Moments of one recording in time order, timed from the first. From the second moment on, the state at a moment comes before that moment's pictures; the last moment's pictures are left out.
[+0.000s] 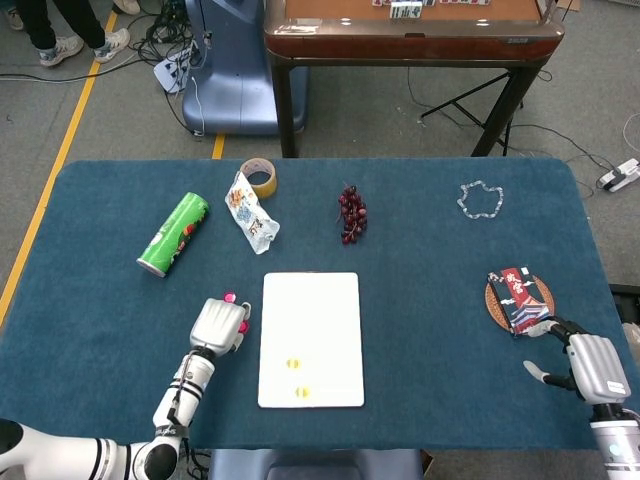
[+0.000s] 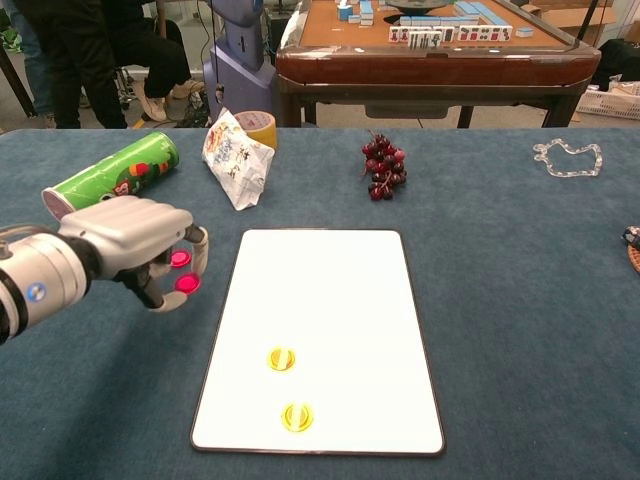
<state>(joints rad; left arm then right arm) -0.76 -1.65 -0.09 -1.70 0.79 1.22 0.93 0.06 -1.18 0.02 -1.50 -1.50 1.41 0.25</state>
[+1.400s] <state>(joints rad) -1.06 -1.87 -0.24 -1.62 0.61 1.17 1.03 0.05 -1.18 0.02 -1.46 -1.50 1.42 0.30</state>
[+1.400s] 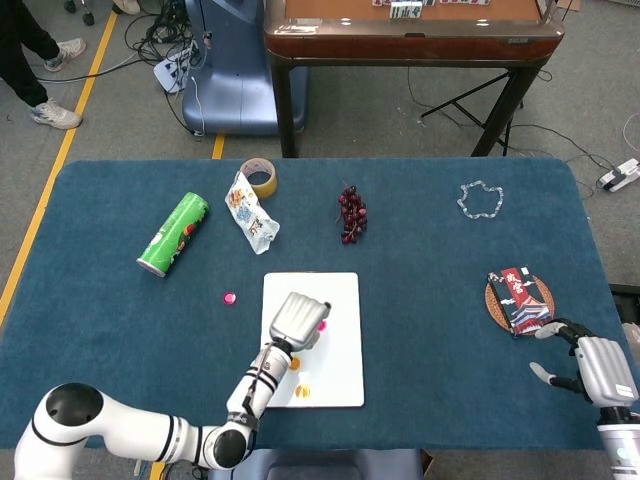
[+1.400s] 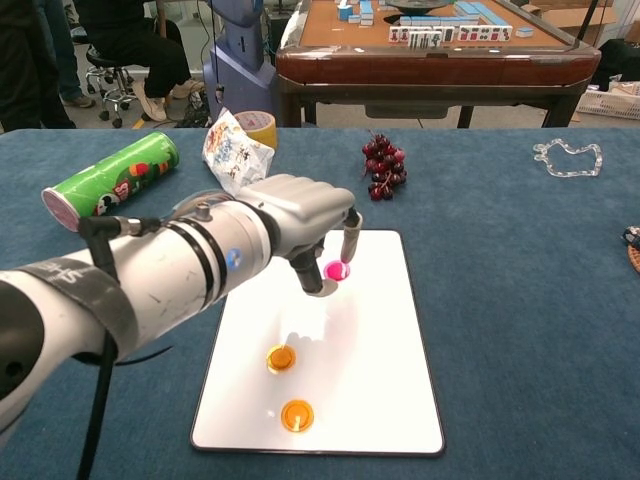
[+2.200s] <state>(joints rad) -1.12 -1.94 -0.27 -1.52 0.55 1.17 1.05 0.04 -1.19 0.02 -1.44 -1.50 1.42 0.32</state>
